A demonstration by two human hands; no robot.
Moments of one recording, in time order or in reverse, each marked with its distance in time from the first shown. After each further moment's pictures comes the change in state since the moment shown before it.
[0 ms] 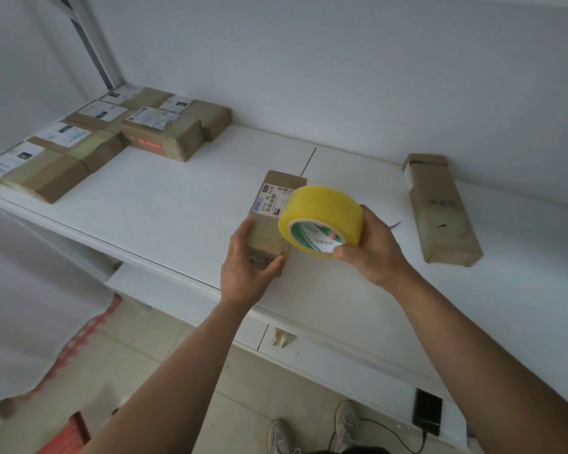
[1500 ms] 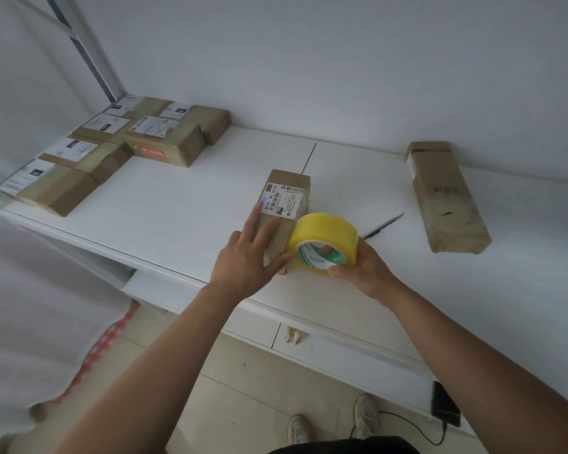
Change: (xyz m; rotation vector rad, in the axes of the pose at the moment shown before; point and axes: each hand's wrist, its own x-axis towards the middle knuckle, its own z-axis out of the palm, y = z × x) left_hand 0.028 -0.004 -0.023 0.602 -0.235 0.488; right_hand -0.013 0.062 0.015 0.125 -0.072 0.248
